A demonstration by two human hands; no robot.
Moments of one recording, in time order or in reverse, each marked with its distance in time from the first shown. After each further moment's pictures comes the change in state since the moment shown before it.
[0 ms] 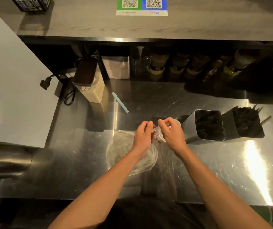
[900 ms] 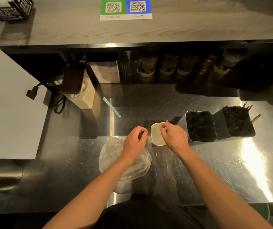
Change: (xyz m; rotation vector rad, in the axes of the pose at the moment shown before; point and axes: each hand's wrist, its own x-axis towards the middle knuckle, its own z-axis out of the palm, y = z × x) left_hand 0.015 -0.016 -0.010 0.592 -0.047 0.247; right_hand 0.027 0.028 -0.030 -0.847 -0.020 -0.025
